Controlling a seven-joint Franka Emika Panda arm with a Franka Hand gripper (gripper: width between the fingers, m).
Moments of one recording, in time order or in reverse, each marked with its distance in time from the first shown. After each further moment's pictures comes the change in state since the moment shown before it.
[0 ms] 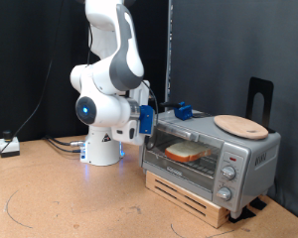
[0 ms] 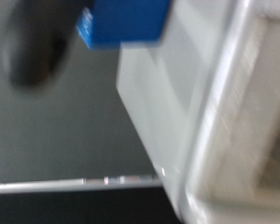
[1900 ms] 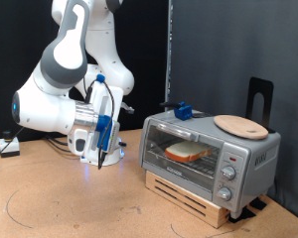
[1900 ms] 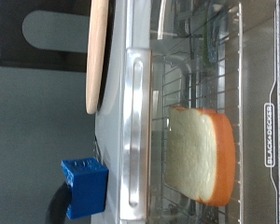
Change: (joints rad) arm -0.111 0.239 -0.106 0.299 0.213 0.123 0.173
